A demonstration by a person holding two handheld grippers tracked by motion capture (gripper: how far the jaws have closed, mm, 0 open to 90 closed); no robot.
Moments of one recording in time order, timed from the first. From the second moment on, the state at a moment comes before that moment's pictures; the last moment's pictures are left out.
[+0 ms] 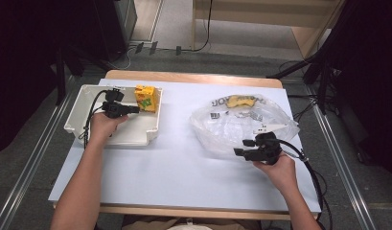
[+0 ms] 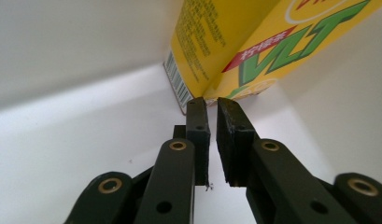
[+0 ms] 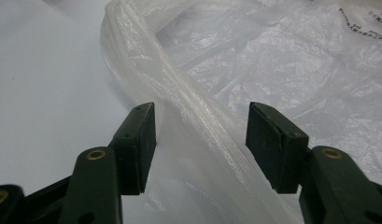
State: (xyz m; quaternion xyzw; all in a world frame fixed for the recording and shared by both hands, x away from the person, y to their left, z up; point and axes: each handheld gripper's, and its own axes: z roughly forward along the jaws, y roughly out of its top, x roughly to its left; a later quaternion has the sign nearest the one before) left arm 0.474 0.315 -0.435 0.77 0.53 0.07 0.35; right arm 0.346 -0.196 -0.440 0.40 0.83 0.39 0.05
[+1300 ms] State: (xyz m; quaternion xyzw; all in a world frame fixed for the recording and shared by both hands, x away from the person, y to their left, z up) left arm 0.452 0.253 -0.357 0.82 0.42 0.02 0.38; right arm 0.341 -0.197 -0.434 0.39 0.82 0.41 0.06
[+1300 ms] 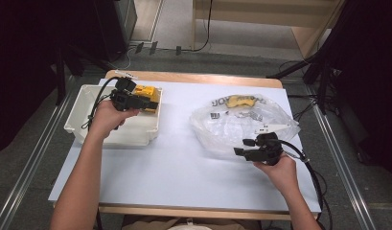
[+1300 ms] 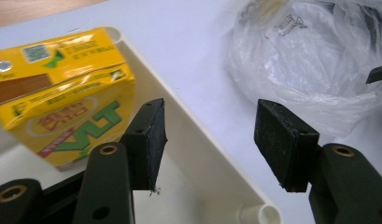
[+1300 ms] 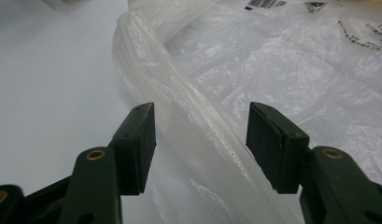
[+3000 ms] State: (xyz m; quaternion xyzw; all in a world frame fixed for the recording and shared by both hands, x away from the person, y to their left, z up) left arm 0.364 0.150 -0.394 0.87 0.32 -0.01 0.37; right arm 0.310 -0.179 -0.415 0.35 0.83 0.43 0.04
